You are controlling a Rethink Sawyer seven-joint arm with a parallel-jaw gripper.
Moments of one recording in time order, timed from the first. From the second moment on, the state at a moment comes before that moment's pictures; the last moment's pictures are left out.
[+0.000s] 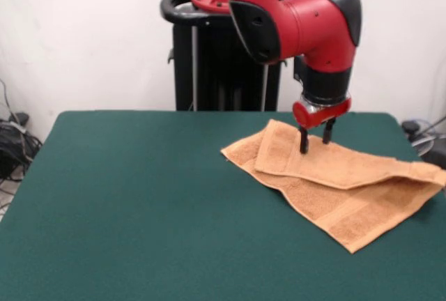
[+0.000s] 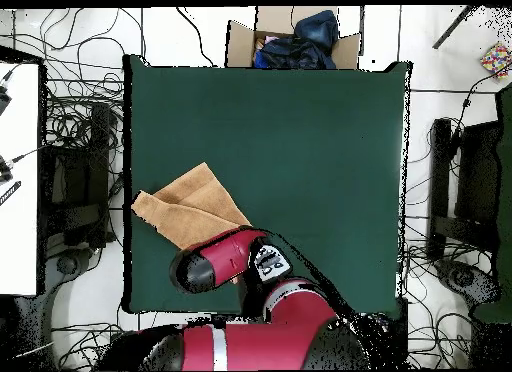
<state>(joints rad) -0.18 -0.51 0.23 1.96 -0.53 0.25 1.66</state>
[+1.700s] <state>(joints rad) -0.03 -0.45 0.03 1.98 -0.37 0.06 1.69</state>
